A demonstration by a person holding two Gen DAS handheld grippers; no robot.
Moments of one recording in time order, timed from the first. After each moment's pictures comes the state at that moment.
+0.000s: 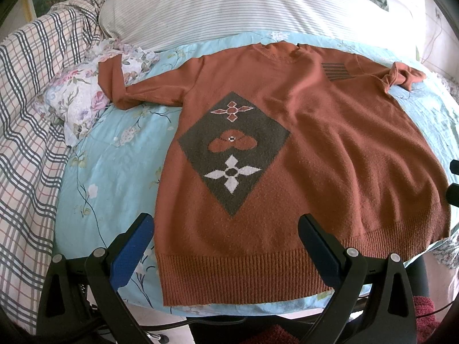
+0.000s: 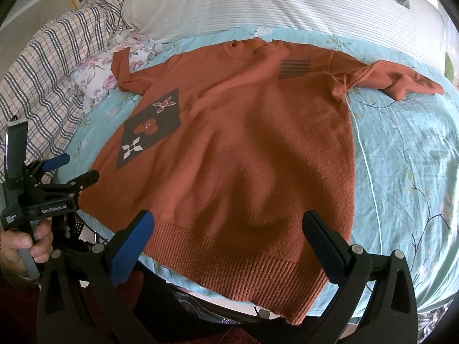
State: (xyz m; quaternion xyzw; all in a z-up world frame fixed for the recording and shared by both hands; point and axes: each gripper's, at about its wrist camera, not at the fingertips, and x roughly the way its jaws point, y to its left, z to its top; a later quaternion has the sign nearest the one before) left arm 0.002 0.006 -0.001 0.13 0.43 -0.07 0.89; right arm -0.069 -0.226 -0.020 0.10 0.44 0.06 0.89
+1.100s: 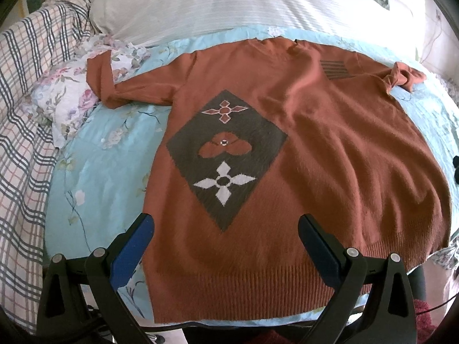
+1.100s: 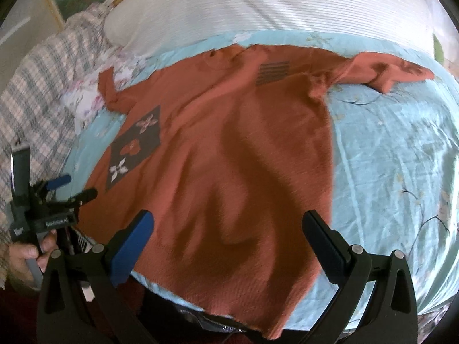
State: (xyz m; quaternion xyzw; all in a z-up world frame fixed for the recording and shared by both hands) left arm 0.028 -0.005 -0.009 0.13 0.46 -0.08 0.88; right arm -0.059 -0.271 -0.019 0.15 0.41 0.04 0.90
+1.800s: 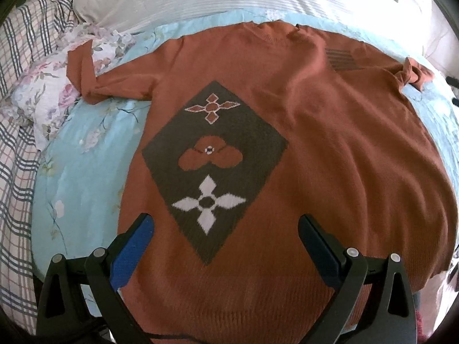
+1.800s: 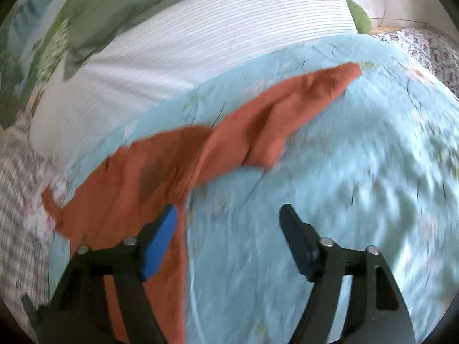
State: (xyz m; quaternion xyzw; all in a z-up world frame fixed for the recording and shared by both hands) left arm 0.074 -0.026 -0.025 0.12 0.49 -0.08 0.86; right arm 0.036 -0.504 -0.012 0.29 0.34 -0.12 0.89
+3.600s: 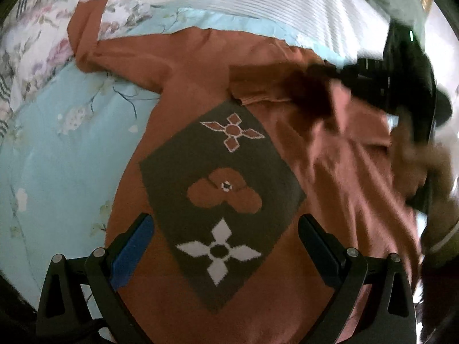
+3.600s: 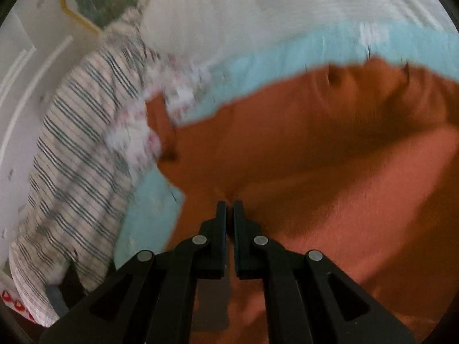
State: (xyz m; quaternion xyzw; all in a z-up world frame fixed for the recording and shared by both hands) left arm 0.137 0.024 -0.030 -0.05 0.50 -0.12 0.86; right arm 0.250 -0.200 -0.035 0.23 0.43 0.28 0.83
